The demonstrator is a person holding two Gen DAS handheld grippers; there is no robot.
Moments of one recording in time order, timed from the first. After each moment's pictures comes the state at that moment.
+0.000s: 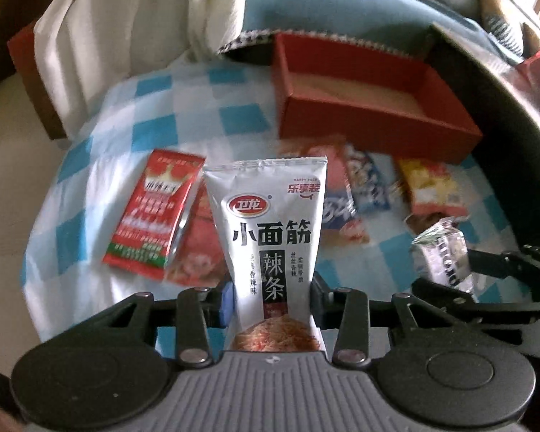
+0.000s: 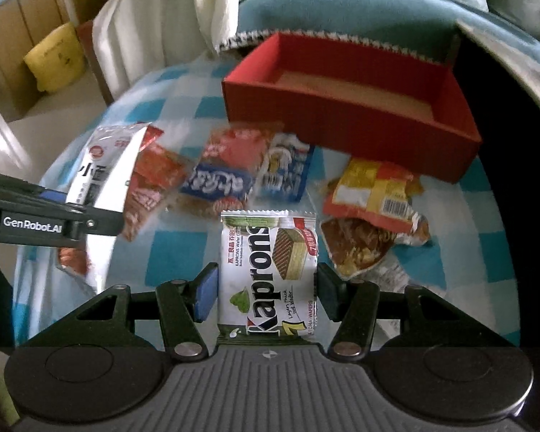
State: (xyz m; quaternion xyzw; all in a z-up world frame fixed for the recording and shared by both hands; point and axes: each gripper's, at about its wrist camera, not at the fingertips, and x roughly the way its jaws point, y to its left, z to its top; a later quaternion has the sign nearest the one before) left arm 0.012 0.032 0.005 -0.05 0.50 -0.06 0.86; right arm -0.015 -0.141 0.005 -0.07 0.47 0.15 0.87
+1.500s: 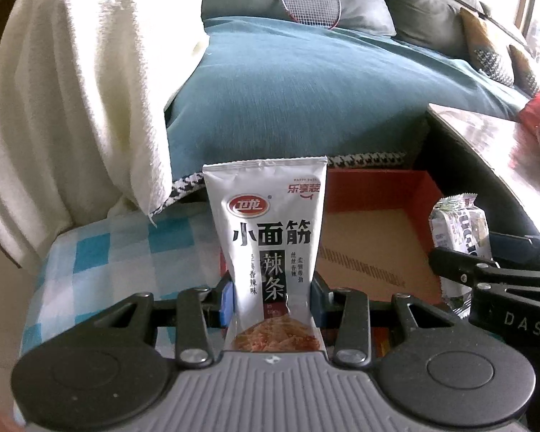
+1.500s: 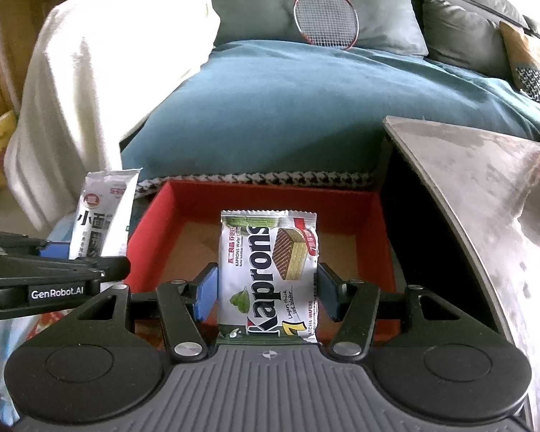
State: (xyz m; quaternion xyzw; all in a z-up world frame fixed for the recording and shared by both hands) left arm 0.175 -0.024 0.046 -0.01 0.43 -0.07 0.90; right arm 0.140 -0.194 0.061 -0.02 0.38 0.07 0.92
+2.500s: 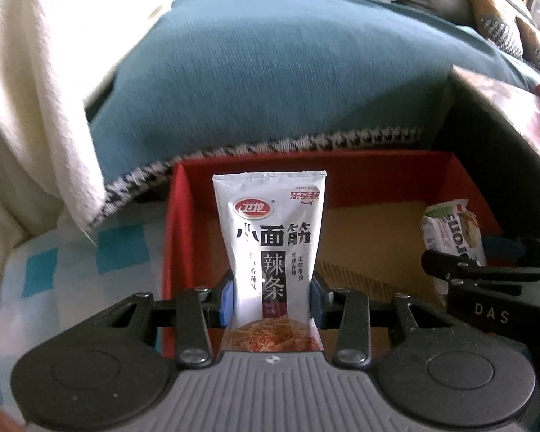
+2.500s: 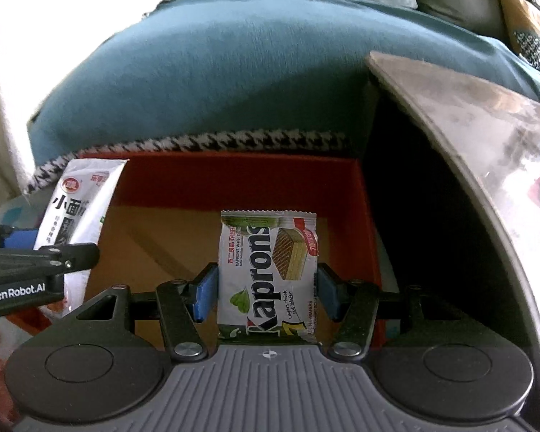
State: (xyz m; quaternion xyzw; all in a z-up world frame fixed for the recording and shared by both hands) left arm 0.243 -0.060 -0.009 0.01 0.47 -0.08 0.88; right arm 0.212 -0.217 0.003 -0.03 0.45 0.03 0.89
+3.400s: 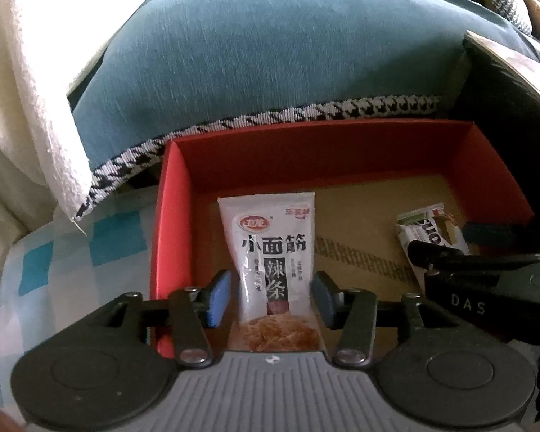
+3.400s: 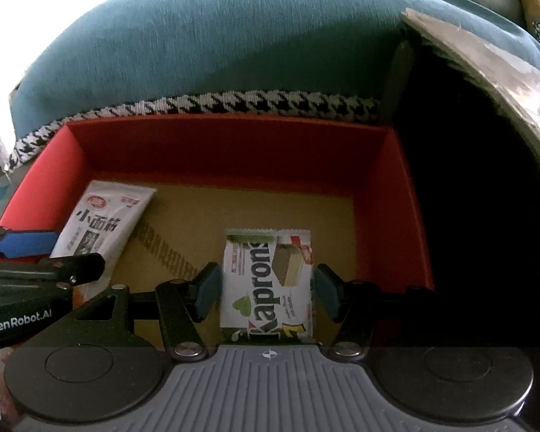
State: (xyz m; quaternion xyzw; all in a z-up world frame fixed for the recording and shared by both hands) left arm 0.255 -0.072 -0.031 0.04 0.49 -0.06 0.87; right arm 0.234 -0.203 -0.028 -0.03 0.47 0.04 0.88
